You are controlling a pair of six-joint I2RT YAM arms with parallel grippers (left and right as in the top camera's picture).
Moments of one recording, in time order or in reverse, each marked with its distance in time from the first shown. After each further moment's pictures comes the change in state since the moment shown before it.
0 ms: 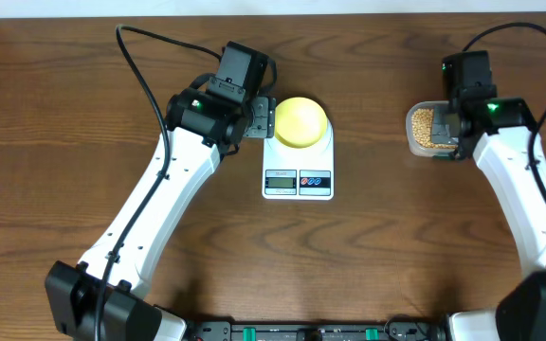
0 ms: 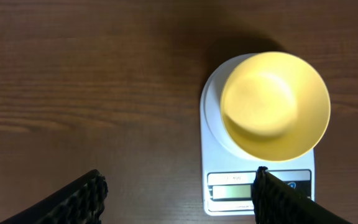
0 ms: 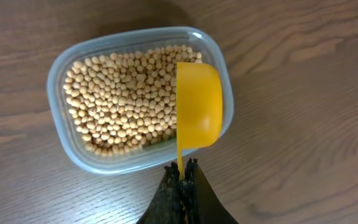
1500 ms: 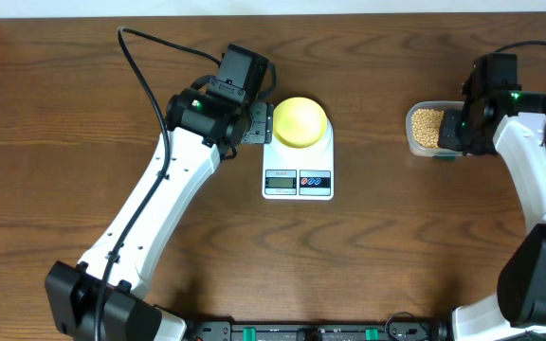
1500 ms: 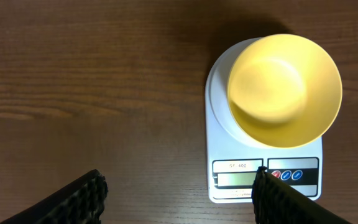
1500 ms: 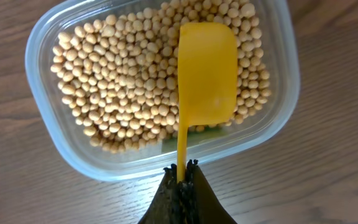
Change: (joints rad) left arm 0.000 0.000 0.000 -0.044 0.000 0.000; right arm -0.172 0.106 0.000 -0.012 -0.346 -0.009
